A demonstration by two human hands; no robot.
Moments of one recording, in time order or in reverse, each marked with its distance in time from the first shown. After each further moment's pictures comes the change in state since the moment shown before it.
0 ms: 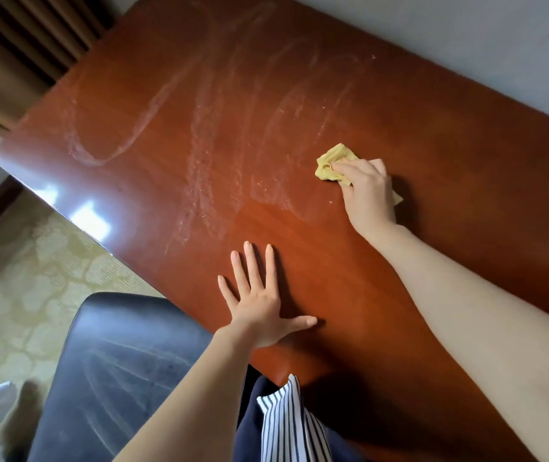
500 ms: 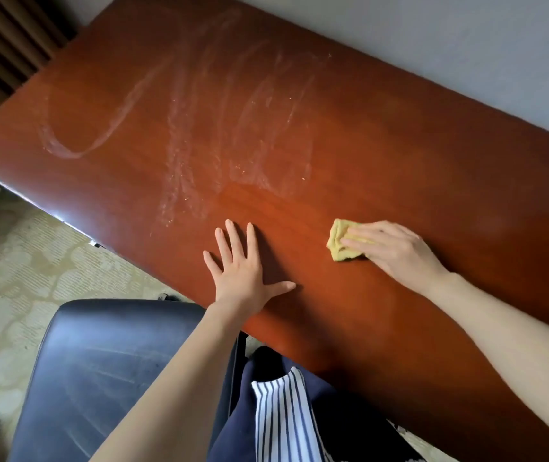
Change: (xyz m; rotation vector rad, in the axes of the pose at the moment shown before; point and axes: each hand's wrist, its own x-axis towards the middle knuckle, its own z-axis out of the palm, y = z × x) left_hand -0.012 -0.001 0.003 0.054 0.235 0.056; right_hand -0.145 0.069 -0.064 -0.120 -0.084 -0.614
